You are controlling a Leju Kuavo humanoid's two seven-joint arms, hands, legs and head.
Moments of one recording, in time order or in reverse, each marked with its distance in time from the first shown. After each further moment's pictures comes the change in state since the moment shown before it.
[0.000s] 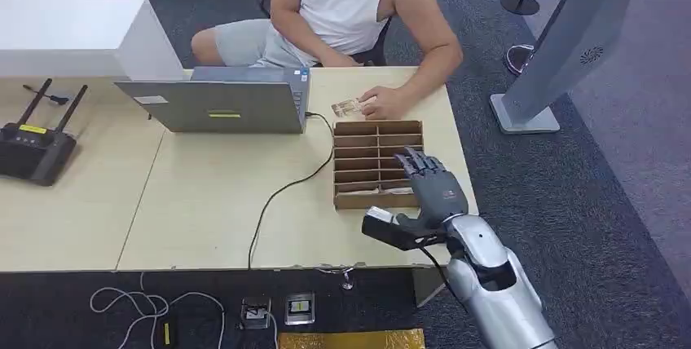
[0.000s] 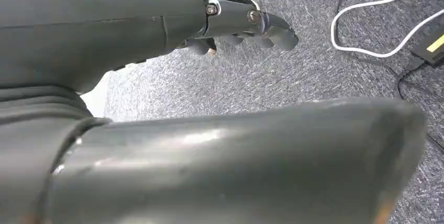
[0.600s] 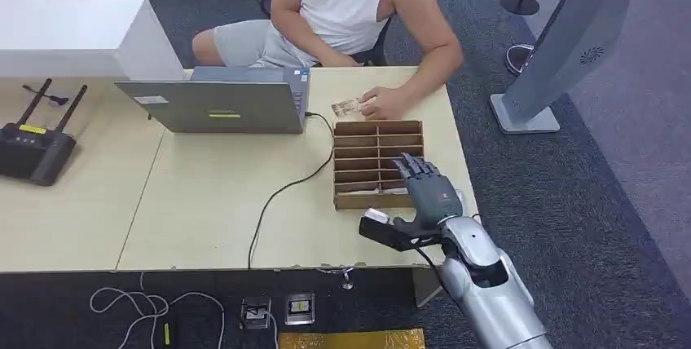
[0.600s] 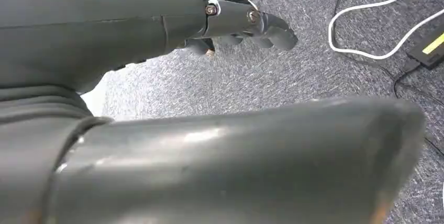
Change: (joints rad) left arm -0.005 0.000 0.000 0.000 -0.007 0.000 0.000; right arm -0.023 0.021 0.004 0.108 -0.003 -0.037 -0.009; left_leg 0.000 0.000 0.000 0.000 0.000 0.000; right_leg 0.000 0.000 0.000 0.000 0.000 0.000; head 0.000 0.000
